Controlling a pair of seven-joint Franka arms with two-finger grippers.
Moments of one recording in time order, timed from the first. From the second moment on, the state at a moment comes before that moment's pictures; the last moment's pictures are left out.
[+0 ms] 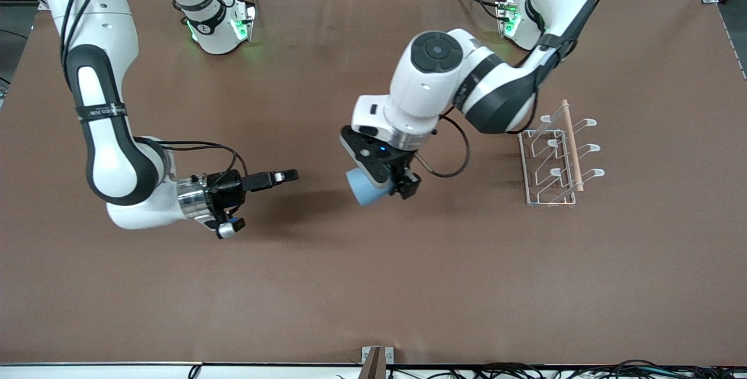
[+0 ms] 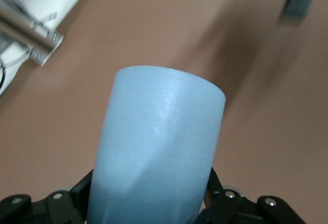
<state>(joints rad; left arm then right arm) -0.30 0.62 -0.55 -1.25 0.32 2.02 0.15 0.13 0.61 -0.02 -1.58 1.35 1.54 -0.30</state>
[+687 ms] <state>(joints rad) -0.10 0.55 -0.55 -1.25 0.54 1.43 0.45 0.11 0.42 -0.29 -1.57 0.70 1.57 -0.30</state>
